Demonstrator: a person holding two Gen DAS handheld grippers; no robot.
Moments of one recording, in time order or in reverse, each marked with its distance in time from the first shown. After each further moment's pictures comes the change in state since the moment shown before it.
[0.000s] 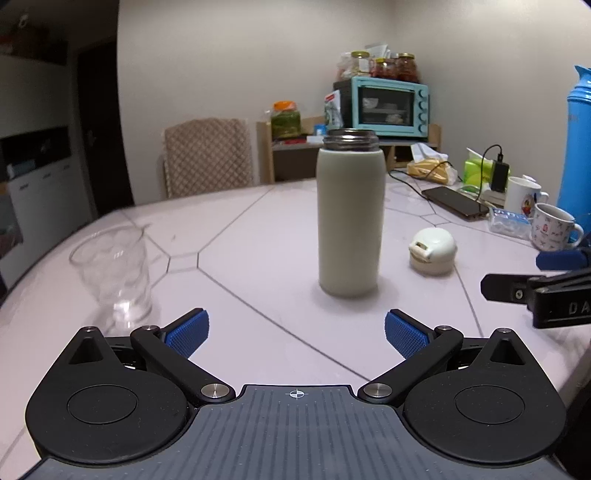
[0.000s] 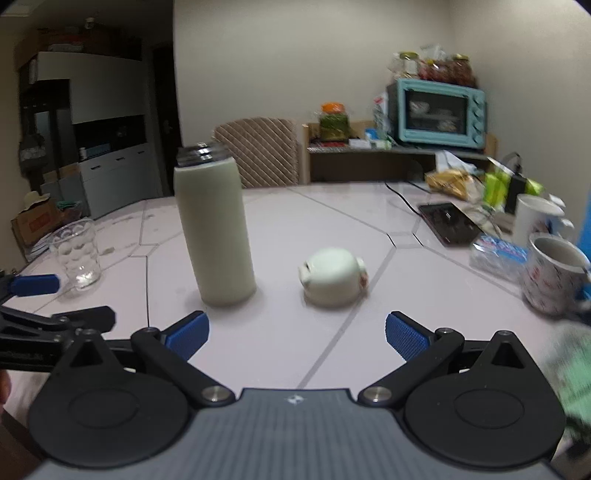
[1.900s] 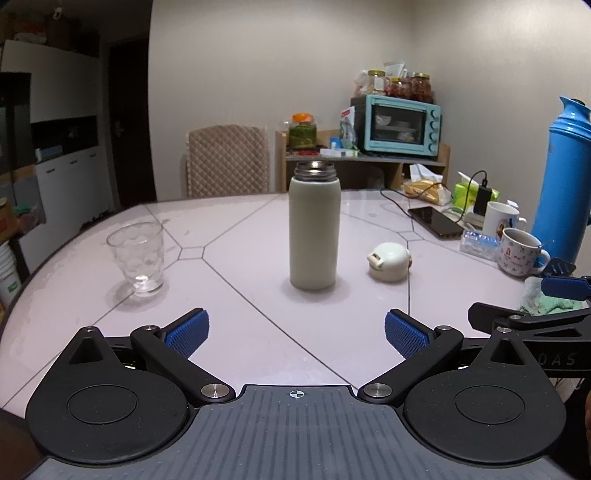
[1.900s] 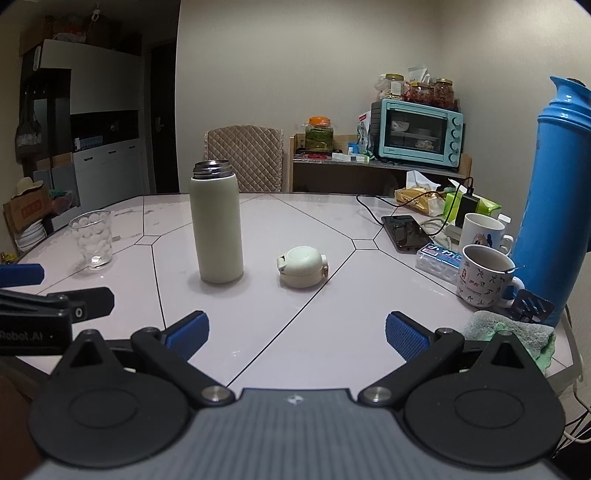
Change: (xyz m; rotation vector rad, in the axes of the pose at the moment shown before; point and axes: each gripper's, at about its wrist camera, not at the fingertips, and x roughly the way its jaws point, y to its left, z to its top) left arm -0.085 -0.052 0.003 -0.087 -0.024 0.060; right arm -0.084 0.000 -0.005 -0.066 -0.024 -0.067
